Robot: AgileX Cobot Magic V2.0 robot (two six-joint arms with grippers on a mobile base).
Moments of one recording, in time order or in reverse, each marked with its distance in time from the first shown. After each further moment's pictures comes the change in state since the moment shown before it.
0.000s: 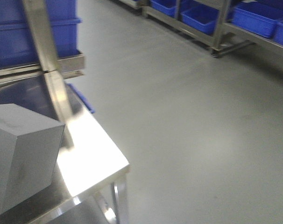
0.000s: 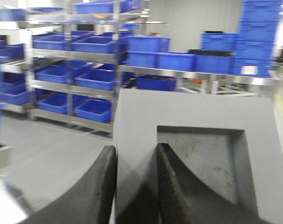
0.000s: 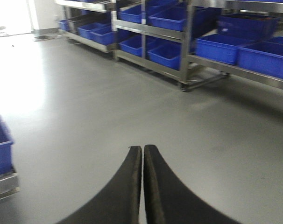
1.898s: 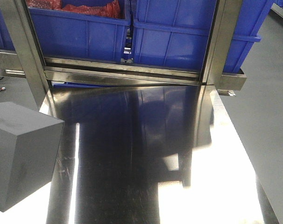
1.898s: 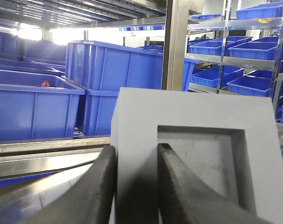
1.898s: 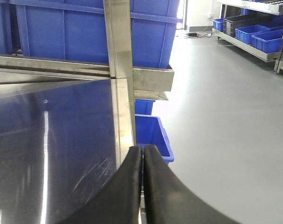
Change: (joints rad) left arm 0.000 0.000 0.000 0.000 0.001 0.000; right arm 0.000 0.000 0.000 0.000 0.000 0.000
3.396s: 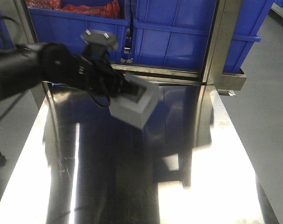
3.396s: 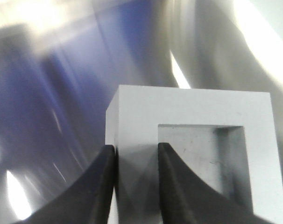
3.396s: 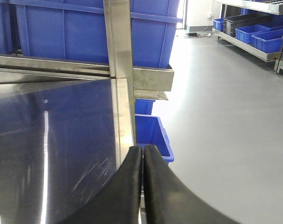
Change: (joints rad) left arm 0.000 1.440 -1.057 -0.007 0.371 -0.002; right arm 0.000 0.000 0.000 0.000 0.000 0.000
